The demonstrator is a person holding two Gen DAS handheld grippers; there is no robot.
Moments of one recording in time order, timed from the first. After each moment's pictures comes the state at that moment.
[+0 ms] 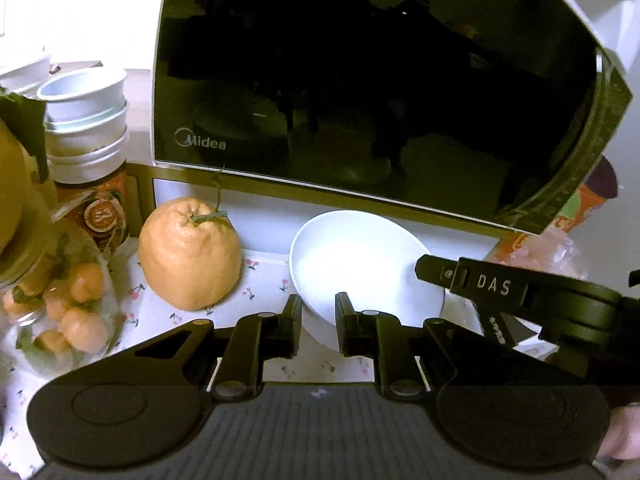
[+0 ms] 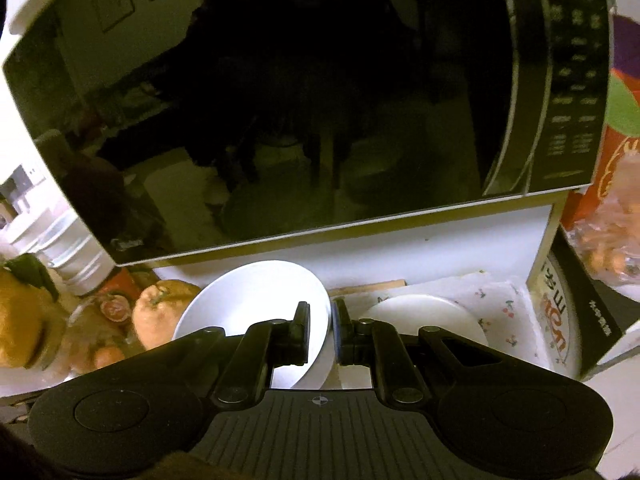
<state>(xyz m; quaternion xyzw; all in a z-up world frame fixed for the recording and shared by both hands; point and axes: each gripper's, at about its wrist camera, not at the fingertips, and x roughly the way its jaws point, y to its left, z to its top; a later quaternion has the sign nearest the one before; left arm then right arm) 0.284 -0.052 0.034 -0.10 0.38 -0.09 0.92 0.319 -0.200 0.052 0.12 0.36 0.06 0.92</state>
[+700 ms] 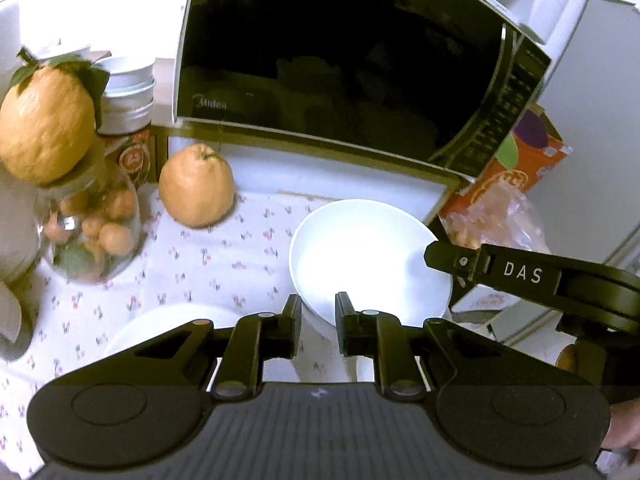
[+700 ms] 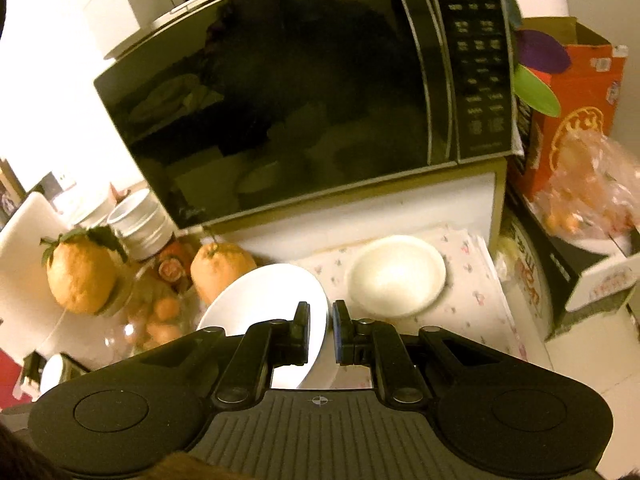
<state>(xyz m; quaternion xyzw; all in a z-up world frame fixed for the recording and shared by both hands) 0.182 -0.052 0.053 -0.10 0.40 -0.12 0.90 0.190 -0.210 0.085 0.15 0.35 0.06 0.92</state>
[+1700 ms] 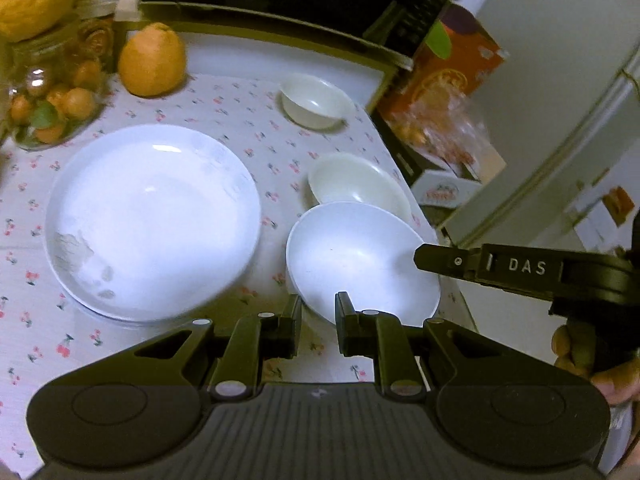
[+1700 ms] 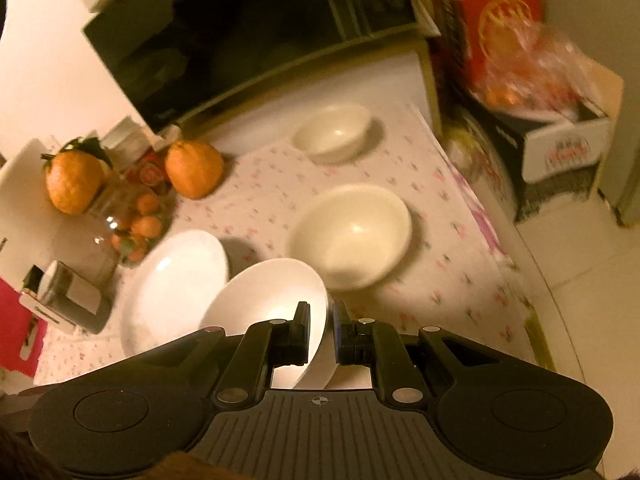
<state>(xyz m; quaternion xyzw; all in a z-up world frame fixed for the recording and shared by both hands) 0.091 -0.055 -0.015 -0.08 0.45 -0.22 0.86 0.064 -0.248 0.007 0.20 0.42 0.03 0.89</state>
